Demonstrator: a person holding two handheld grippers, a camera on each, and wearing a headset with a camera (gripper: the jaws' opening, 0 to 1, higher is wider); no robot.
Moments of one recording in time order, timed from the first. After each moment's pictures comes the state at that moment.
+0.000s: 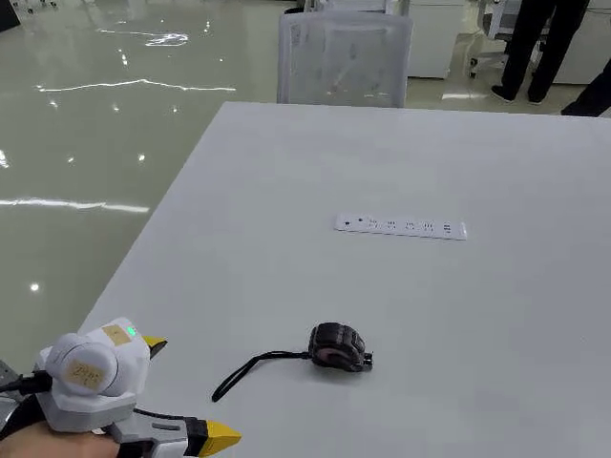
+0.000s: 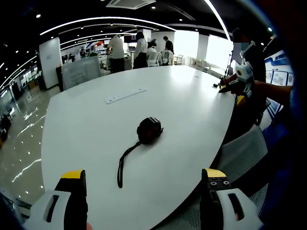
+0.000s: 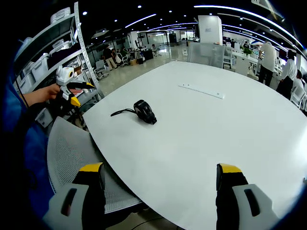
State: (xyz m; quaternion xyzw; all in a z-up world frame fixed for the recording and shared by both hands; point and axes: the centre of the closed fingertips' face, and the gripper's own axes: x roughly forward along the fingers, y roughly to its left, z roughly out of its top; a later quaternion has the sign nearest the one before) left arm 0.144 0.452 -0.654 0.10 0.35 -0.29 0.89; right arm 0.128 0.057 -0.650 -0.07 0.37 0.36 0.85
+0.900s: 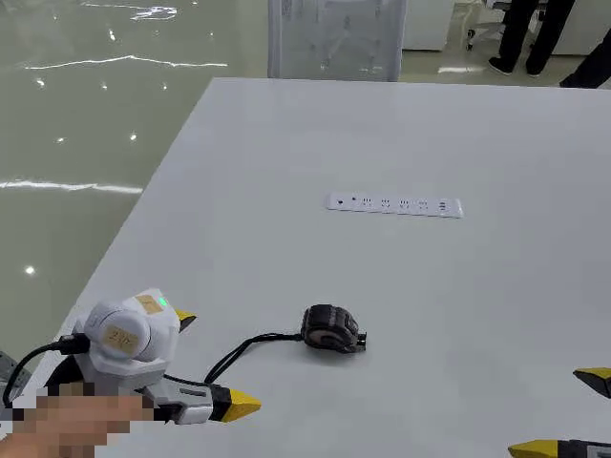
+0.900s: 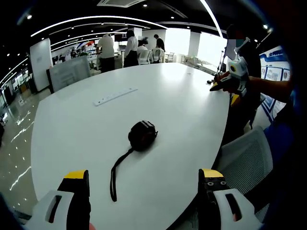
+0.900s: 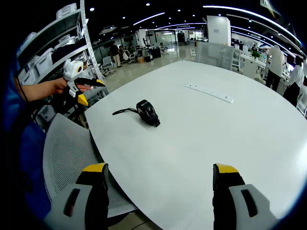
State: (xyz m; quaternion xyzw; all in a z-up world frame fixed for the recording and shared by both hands) left arm 0.172 0.416 -0.671 0.11 0.35 -0.33 0.87; right arm 0.150 0.077 -0.663 -0.09 0.37 0.39 0.84
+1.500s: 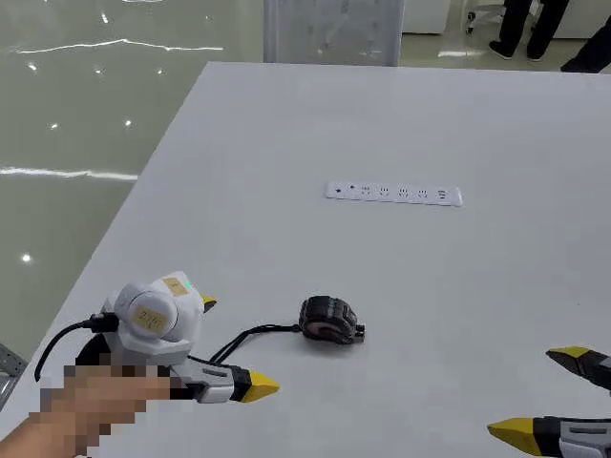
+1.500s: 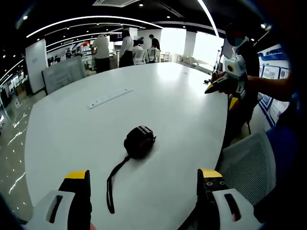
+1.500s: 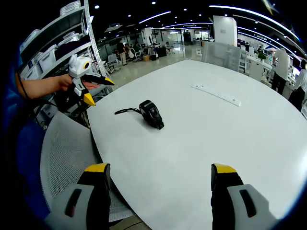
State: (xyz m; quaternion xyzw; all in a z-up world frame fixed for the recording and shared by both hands) left arm 0.194 0.393 -0.679 0.11 0.35 -0.35 0.86; right arm 0.164 0.099 -0.675 -0.10 0.37 0.42 0.82
